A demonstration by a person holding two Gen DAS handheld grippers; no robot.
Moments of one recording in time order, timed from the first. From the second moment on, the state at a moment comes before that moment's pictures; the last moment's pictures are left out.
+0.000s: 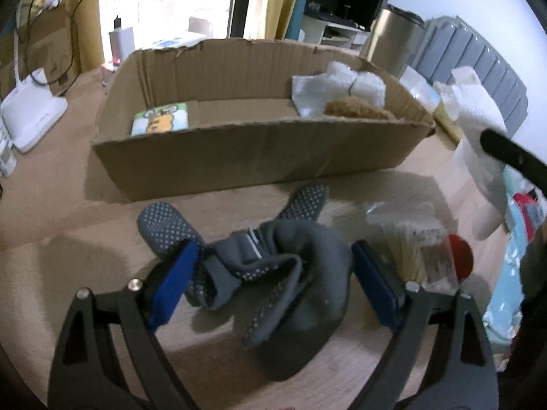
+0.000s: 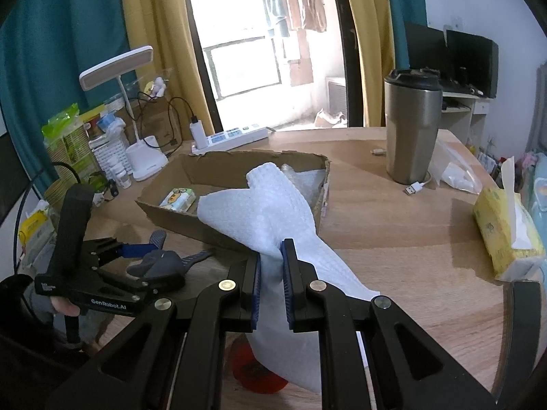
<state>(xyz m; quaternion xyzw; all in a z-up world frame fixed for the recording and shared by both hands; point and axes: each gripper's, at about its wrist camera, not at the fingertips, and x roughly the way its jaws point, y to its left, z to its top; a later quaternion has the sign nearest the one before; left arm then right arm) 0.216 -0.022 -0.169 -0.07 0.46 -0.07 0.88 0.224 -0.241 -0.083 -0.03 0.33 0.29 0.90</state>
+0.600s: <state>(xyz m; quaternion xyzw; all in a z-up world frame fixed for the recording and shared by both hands) 0.194 -0.007 -0.138 -0.08 0.41 -0.09 0.90 0.224 -0.225 -0.069 -0.05 0.32 0.30 0.90</state>
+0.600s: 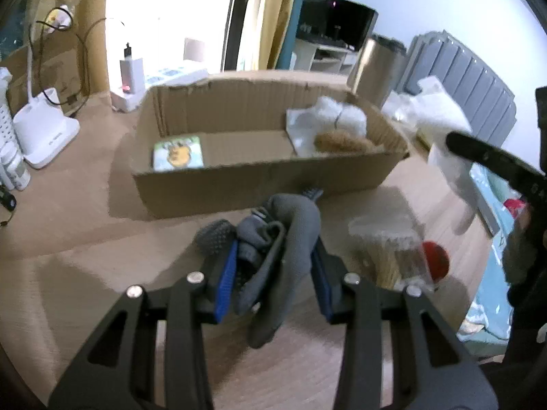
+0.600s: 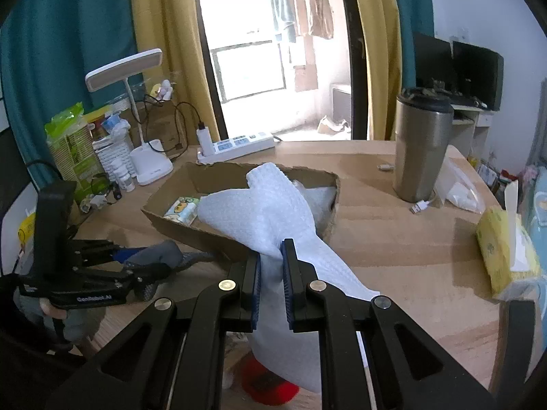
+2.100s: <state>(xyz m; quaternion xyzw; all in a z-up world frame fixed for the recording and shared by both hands) 0.168 0.128 -0.095 -0.17 0.30 -0.03 0.94 0.283 -0.083 -0.066 -0.11 0.32 0.35 0.87</state>
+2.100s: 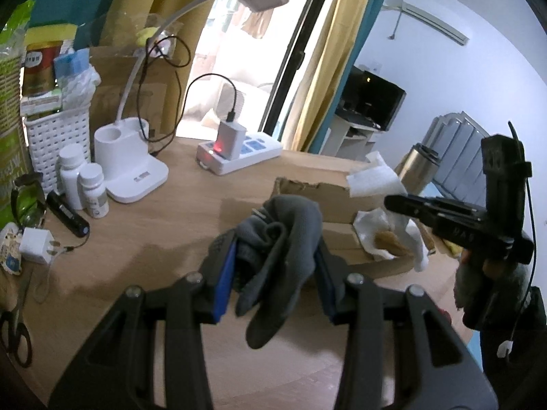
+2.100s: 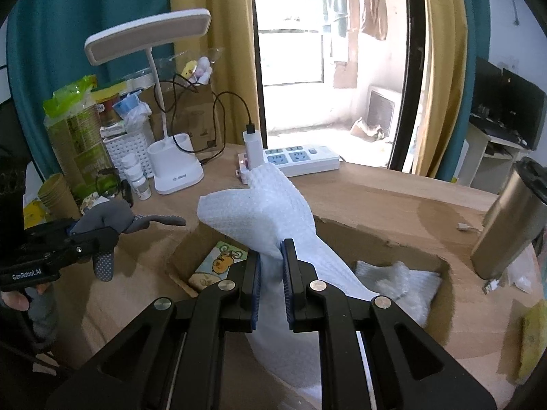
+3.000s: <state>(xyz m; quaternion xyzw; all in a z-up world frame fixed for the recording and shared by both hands) 0.185 0.124 -0.099 -0.17 0.30 -0.03 0.94 0.296 -0.076 -0.070 -0.10 0.33 0.36 0.87</state>
